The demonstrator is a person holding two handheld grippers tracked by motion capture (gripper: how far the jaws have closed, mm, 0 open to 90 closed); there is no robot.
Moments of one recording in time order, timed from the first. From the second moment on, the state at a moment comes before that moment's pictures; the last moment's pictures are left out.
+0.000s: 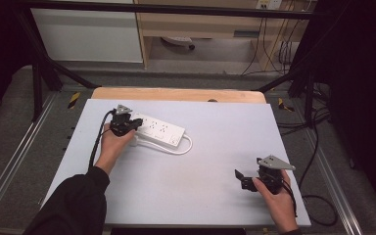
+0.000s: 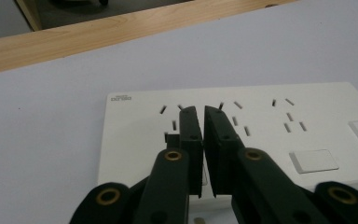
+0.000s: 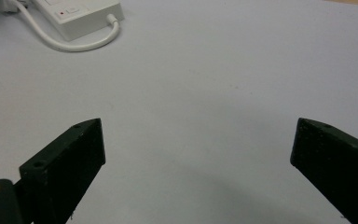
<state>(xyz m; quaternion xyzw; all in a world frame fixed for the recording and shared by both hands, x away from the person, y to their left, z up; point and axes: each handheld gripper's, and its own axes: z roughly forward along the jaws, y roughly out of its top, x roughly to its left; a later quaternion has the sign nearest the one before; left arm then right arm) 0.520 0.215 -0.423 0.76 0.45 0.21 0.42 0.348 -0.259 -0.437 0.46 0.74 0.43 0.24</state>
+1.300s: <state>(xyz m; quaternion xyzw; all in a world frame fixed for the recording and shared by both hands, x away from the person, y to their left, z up) 0.518 0.217 -0.433 0.77 0.45 0.20 0.40 0.349 -0.258 -0.437 0.46 0.74 0.43 0.24</state>
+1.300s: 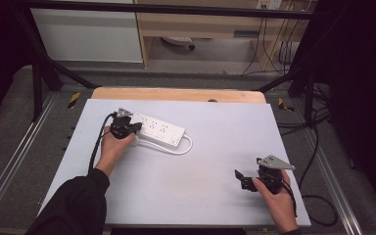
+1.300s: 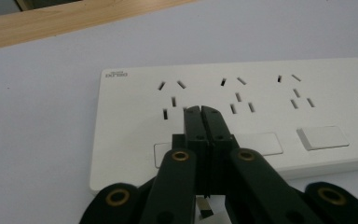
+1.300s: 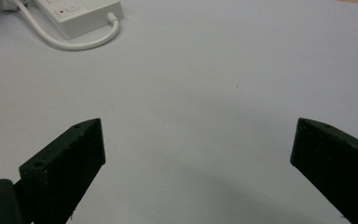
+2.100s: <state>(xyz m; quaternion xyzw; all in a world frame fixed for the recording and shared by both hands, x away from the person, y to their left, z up) 0.516 0.217 -0.435 0.77 0.45 0.20 0.41 0.349 -0.259 -0.437 0.46 0.74 0.43 0.24</state>
